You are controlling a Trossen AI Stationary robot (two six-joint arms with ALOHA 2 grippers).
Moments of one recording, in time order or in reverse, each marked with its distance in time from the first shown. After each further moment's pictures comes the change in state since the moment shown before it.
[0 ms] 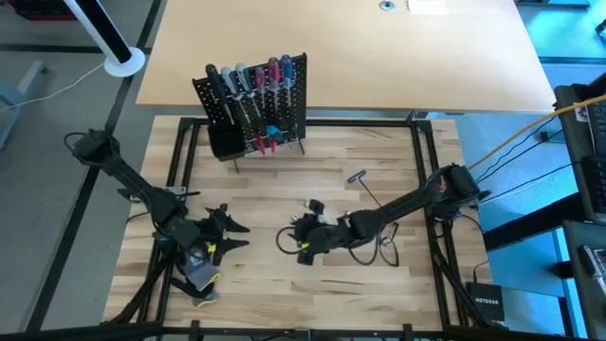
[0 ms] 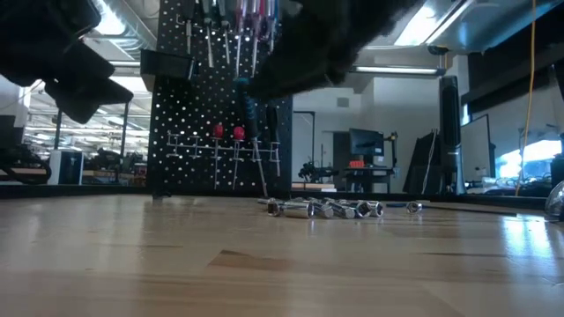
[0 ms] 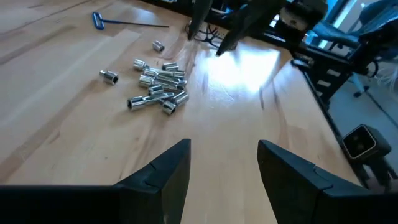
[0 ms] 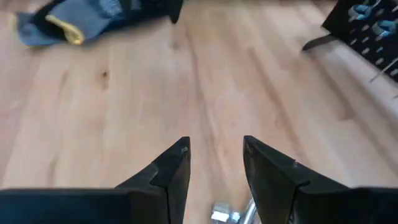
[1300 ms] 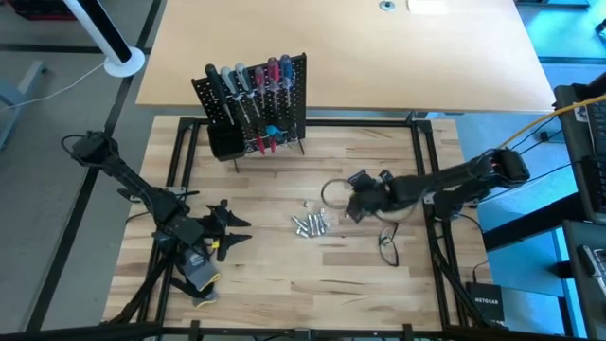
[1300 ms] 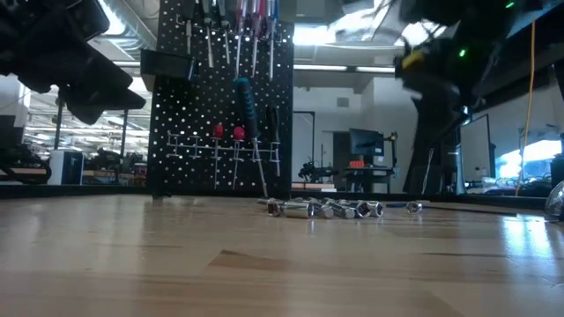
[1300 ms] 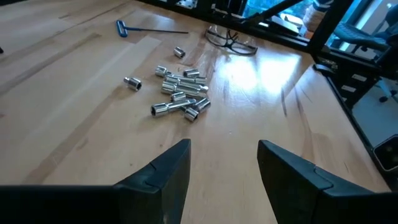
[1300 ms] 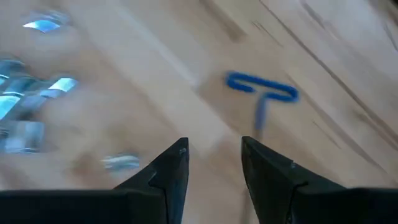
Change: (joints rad) left arm 0.047 0.003 0.000 -0.009 -0.030 0.024; right arm -0.233 -0.475 -0.360 -0.746 -0.018 0.563
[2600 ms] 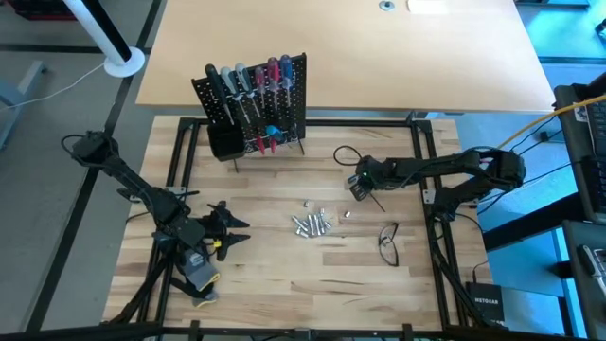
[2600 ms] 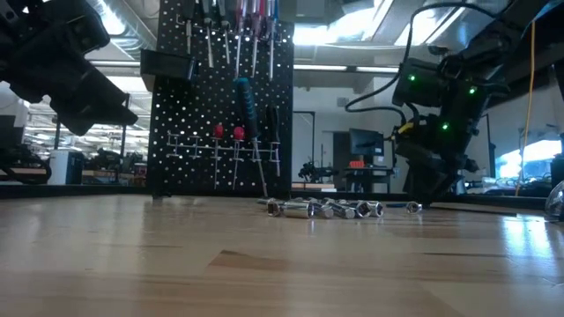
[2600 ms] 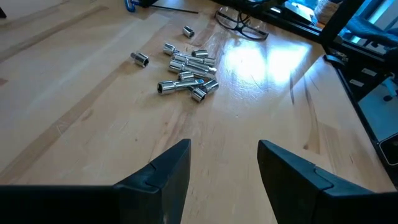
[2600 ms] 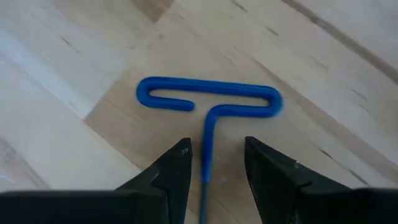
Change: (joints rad) left arm -0.002 0.000 0.000 -0.082 0.012 -0.112; right arm -0.434 0.036 -0.312 0.495 -0.258 -0.282
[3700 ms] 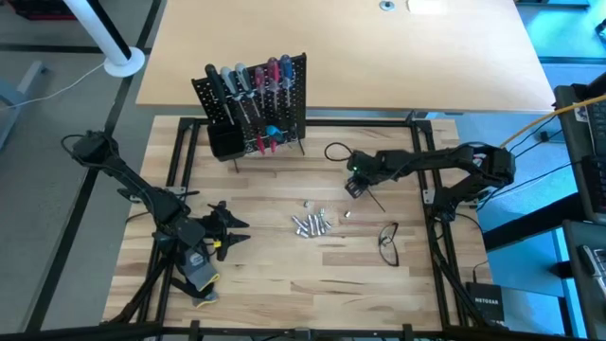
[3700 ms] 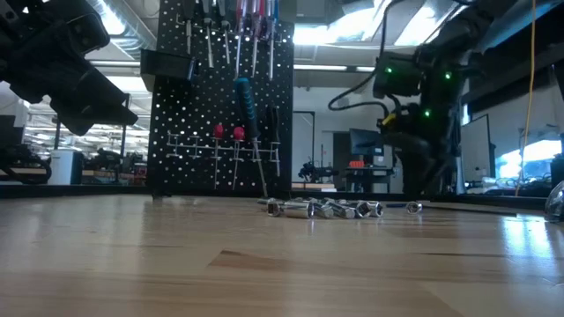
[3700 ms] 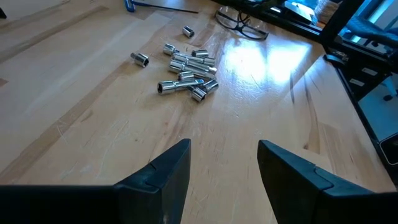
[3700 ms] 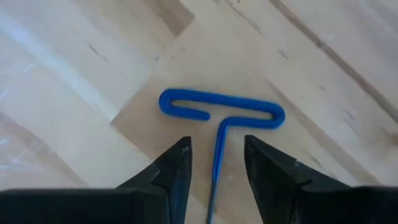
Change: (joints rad) left arm 0.000 0.000 0.000 0.000 0.000 0.002; right arm -0.009 0.072 0.201 -0.242 -0.025 -0.052
